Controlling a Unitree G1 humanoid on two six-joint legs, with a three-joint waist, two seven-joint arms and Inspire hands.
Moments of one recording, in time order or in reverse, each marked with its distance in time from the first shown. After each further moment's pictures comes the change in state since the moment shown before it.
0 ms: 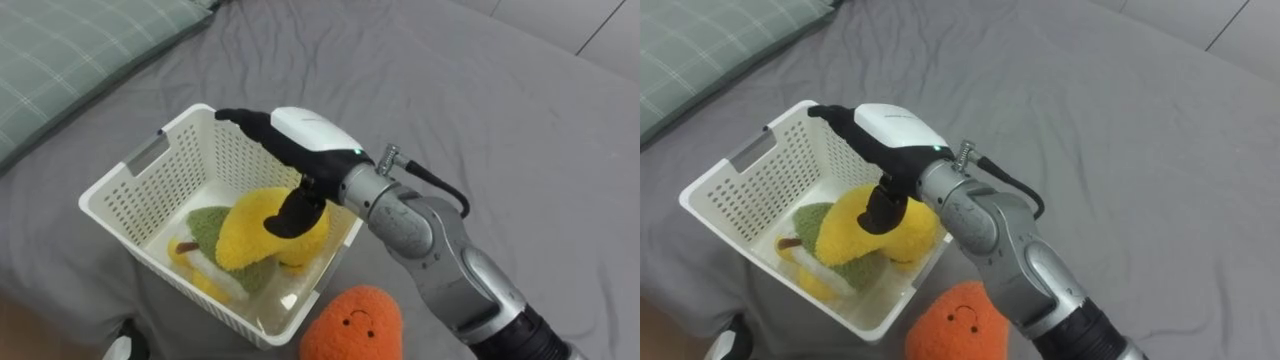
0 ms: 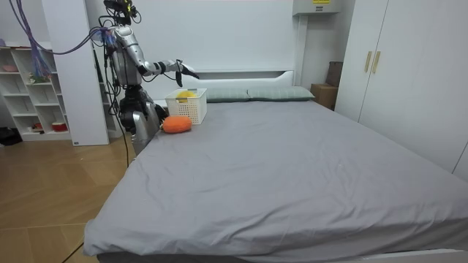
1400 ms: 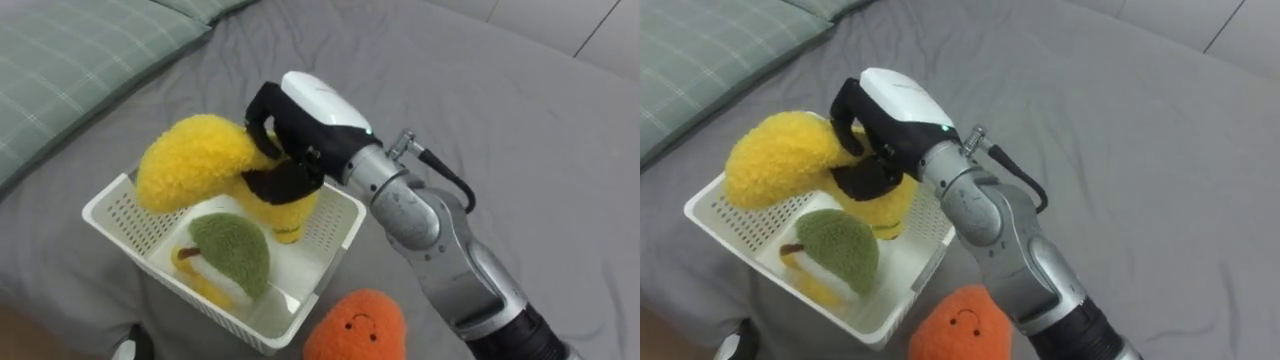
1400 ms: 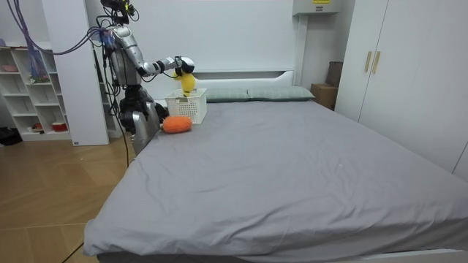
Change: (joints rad) left arm 0.011 -0.035 0.029 -0.038 -0.018 0.001 -0.025; right arm -0.001 0.053 -0.006 -0.041 0.076 -0.001 -0.043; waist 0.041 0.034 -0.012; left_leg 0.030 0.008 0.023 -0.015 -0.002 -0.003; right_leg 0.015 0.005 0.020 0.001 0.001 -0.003
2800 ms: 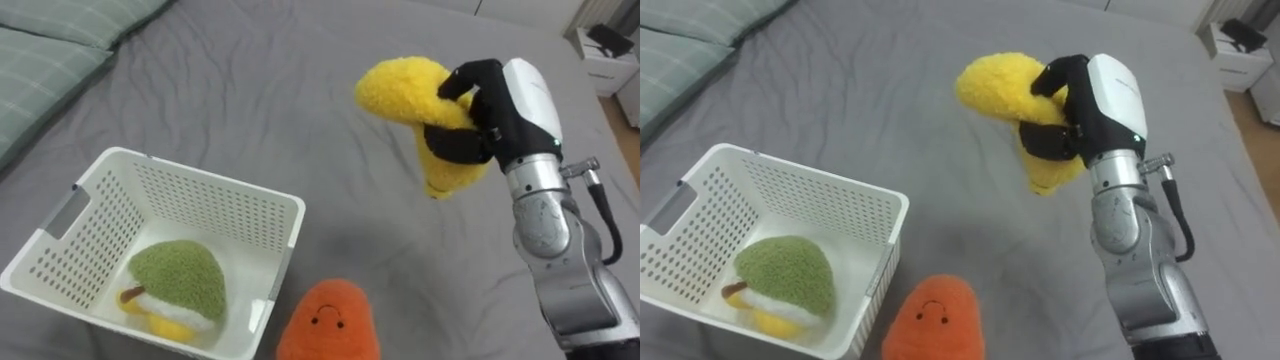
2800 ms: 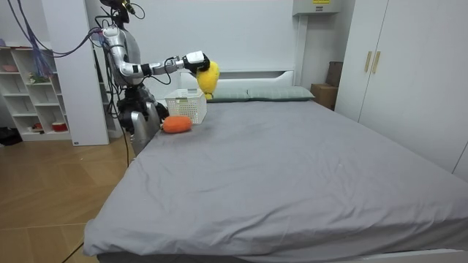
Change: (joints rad) left arm 0.114 0.012 0.052 0.002 -0.071 -0.008 0.045; right arm 0.159 -0.174 -0.439 0.065 -0.018 -0.074 -0.362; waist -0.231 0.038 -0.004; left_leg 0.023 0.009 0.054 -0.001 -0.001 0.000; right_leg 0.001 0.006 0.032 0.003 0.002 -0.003
